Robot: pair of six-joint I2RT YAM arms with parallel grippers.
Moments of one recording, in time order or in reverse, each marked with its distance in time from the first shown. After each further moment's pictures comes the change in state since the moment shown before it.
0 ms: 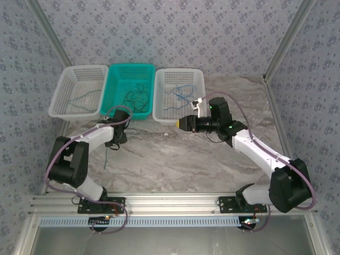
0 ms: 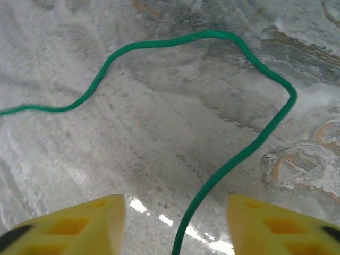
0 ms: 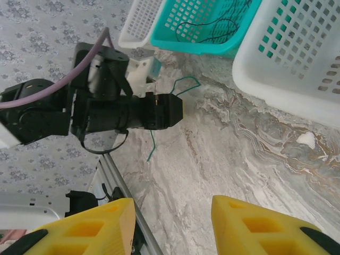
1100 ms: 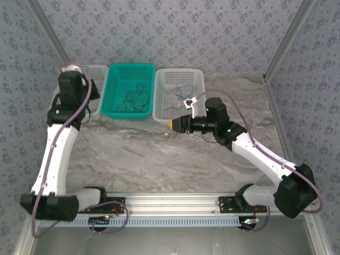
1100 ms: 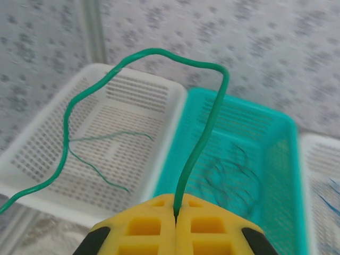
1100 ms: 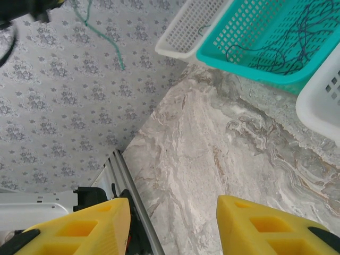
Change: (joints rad) left arm 0.279 -0.315 0.568 -0.014 0.152 0.312; right arm 0.114 -0.067 0.040 0.053 0.073 -0.041
